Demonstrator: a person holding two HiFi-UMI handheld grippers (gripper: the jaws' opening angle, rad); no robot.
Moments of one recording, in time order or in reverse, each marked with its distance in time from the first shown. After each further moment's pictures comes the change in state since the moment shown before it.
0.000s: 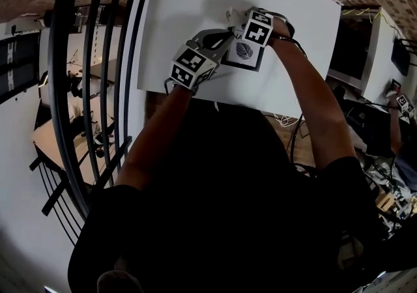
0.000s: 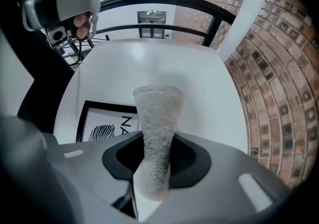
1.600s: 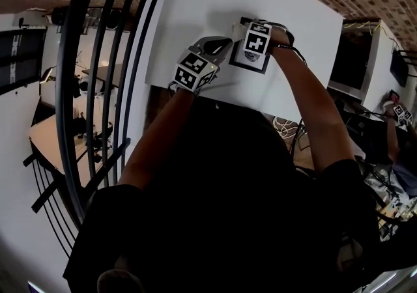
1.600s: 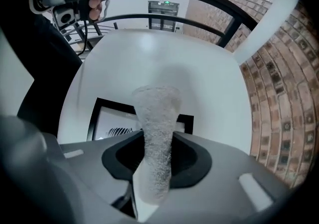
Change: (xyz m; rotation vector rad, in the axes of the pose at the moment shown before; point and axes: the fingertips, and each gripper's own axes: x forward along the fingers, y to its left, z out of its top) left arm -0.039 0.004 -0.015 -0.029 0.025 0.067; right arm 0.003 0.032 0.011 -0.106 0.097 0.025
